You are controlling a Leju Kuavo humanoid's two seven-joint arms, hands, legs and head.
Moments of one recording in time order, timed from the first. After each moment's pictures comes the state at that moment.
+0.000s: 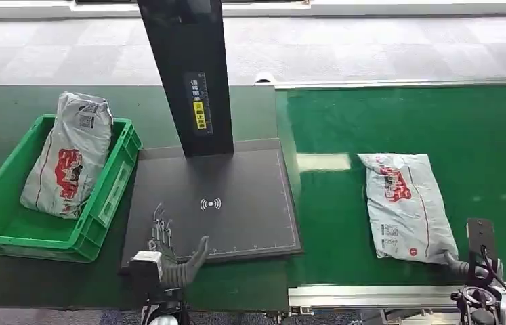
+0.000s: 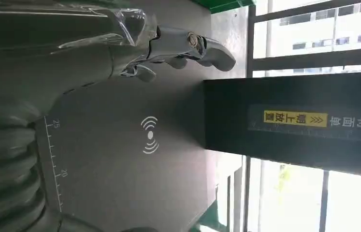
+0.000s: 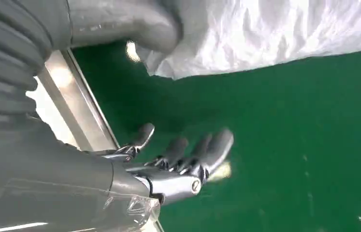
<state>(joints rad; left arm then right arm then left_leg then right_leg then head) -0.01 -0.19 -0.50 -1.15 0.04 0.68 -0.70 -0.40 -0.18 -0.51 -0.50 0.46 -0.22 -0.10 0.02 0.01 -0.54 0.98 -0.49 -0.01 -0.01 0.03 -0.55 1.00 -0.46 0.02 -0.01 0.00</state>
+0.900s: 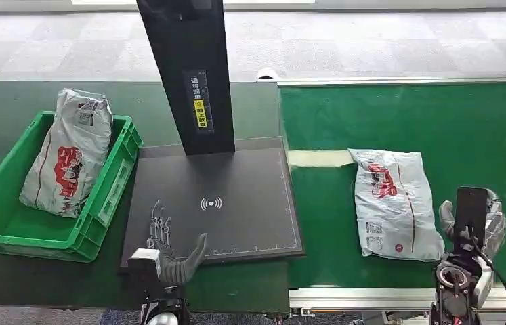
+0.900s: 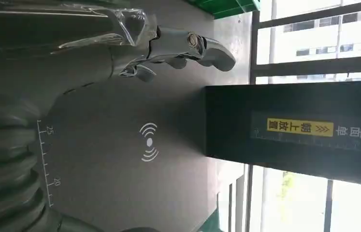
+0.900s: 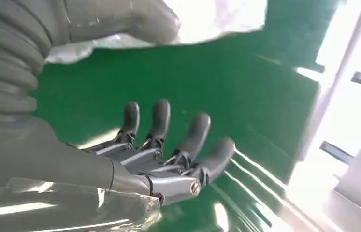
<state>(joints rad) -0.02 -0.20 -0.48 -1.15 0.03 0.65 -0.70 -0.27 -0.05 -0.35 -1.07 0.48 -0.47 -0.27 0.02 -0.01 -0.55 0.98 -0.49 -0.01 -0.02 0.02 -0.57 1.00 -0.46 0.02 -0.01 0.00</state>
